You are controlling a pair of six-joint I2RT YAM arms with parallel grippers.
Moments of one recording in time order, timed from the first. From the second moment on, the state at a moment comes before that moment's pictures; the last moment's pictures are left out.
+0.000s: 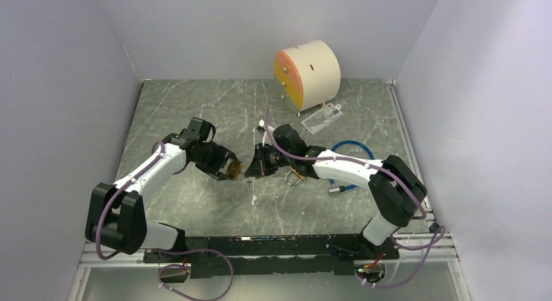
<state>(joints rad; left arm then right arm) -0.32 1.35 0.91 -0.73 0.33 -1.37 0.84 1.62 0.97 0.09 -0.48 0.64</state>
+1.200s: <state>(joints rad) -0.31 1.34 0.88 -0.67 0.34 -1.41 0.81 1.64 0.99 0.08 -0.48 0.66</state>
